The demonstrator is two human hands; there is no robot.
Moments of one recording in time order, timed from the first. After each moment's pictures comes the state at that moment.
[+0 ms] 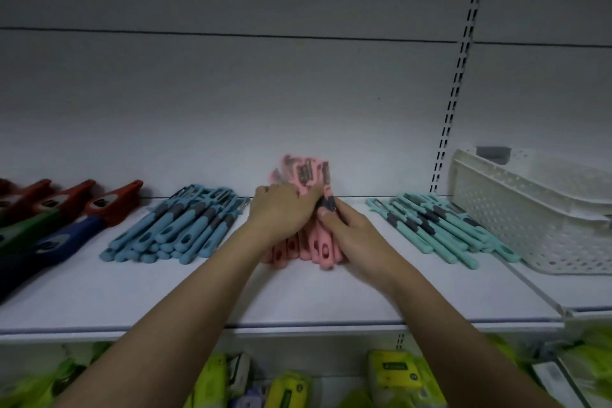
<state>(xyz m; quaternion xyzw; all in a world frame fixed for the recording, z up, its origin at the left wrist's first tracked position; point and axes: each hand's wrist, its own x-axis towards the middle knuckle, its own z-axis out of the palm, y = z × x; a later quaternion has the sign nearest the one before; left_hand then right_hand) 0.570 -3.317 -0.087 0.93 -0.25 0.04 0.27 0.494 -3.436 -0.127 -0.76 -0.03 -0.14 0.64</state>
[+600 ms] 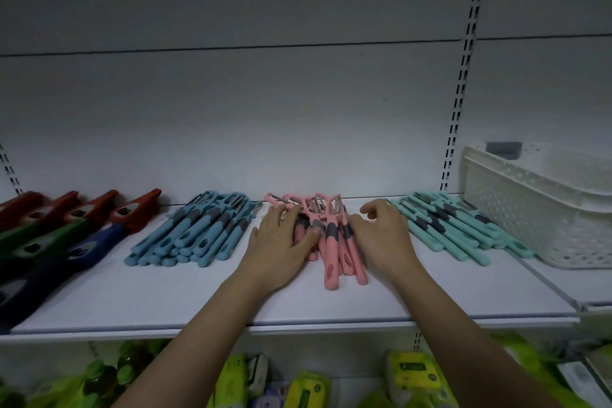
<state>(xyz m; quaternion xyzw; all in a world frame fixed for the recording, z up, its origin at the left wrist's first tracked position) 0.557 -3.278 -0.135 0.91 -0.30 0.09 0.28 0.495 -3.447 -0.131 -0.84 0.19 -0.28 0.42</state>
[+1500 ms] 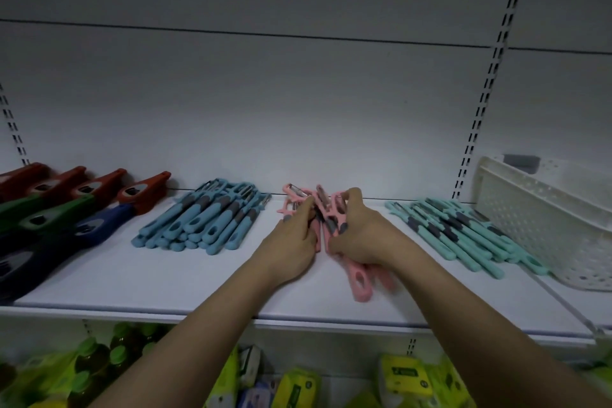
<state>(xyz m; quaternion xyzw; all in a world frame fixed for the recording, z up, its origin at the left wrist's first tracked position) 0.566 -3.279 -0.140 0.87 -0.33 0.03 0.37 0.496 -3.409 -0.086 -0.95 0.10 -0.05 0.29</state>
